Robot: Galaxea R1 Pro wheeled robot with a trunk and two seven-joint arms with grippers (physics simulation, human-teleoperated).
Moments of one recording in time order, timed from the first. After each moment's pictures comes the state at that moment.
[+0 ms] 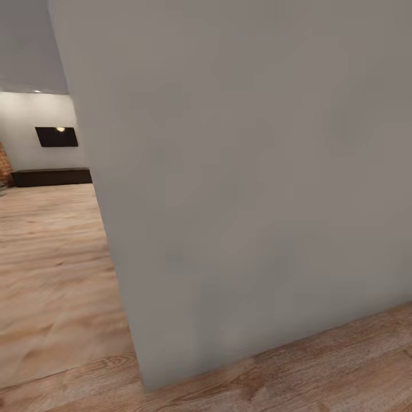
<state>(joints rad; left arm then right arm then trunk) 0.00 0.00 0.00 0.00 0.00 0.00 0.00 0.00 0.00 0.00 0.00 0.00 0.00 0.00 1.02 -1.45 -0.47</state>
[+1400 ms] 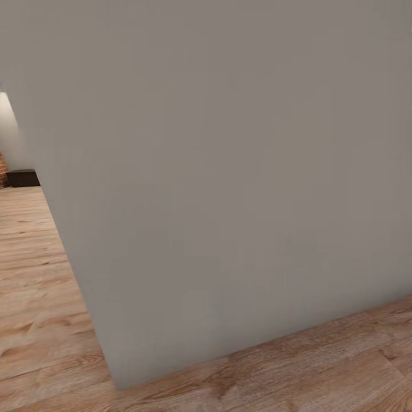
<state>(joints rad) -0.04 0.04 0.00 -0.13 -0.01 -0.08 0.01 -0.01 -0.07 0.00 -0.16 0.01 -0.09 -0.02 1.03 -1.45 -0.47</state>
